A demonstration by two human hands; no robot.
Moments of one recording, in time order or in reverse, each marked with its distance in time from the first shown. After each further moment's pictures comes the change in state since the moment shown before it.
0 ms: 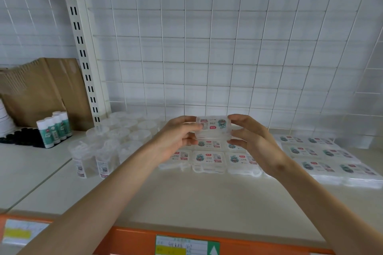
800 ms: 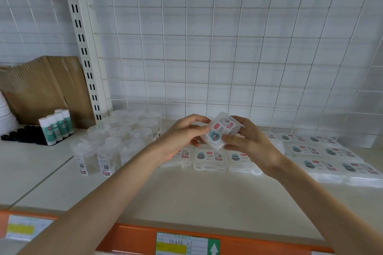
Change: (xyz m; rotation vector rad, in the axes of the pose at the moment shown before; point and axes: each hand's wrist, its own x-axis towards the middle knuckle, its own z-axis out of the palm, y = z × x) left_hand -0.005 -0.005 0.004 0.241 -0.096 0.087; right_hand -0.002 0.003 0.008 -0.041 -0.061 0.060
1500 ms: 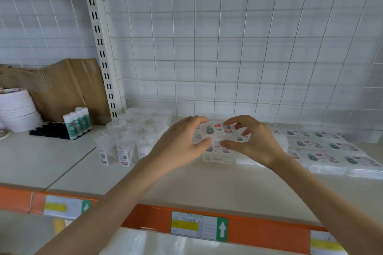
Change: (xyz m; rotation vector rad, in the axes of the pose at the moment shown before) left_hand -0.073 0.023 0.004 0.906 0.201 0.233; right_hand -0.015 -0.012 0.011 -0.698 0.128 -0.299
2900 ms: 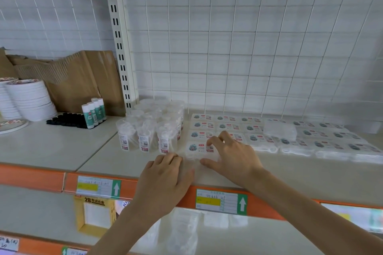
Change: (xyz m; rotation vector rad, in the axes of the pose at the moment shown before) left_hand -0.118 -0.058 0.016 0.538 -0.090 -0.030; right_hand -0.041 -0.075 0.072 -0.599 -0.314 -0.010
